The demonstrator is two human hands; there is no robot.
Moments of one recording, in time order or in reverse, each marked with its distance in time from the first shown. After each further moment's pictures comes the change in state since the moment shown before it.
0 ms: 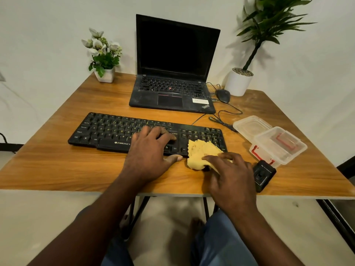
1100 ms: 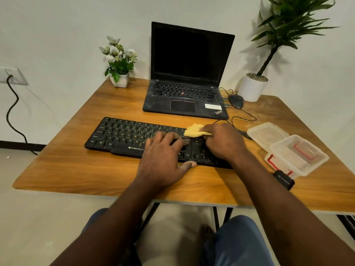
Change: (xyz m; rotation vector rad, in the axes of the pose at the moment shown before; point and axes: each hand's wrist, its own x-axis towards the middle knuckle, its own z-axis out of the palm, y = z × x) left_hand -0.001 -0.001 -0.001 0.078 -0.020 0.002; right_hand 0.139 -0.021 0.020 -0.022 -0.283 -0.055
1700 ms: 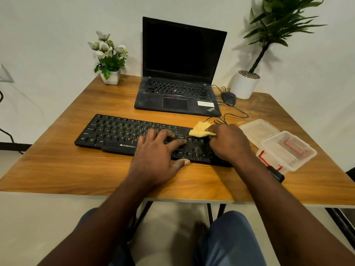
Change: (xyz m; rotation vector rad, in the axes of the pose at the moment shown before) left_hand 0.004 0.001 0.000 0.037 -0.069 0.020; right_hand -0.017 0.019 -0.009 -0.007 0.023 0.103
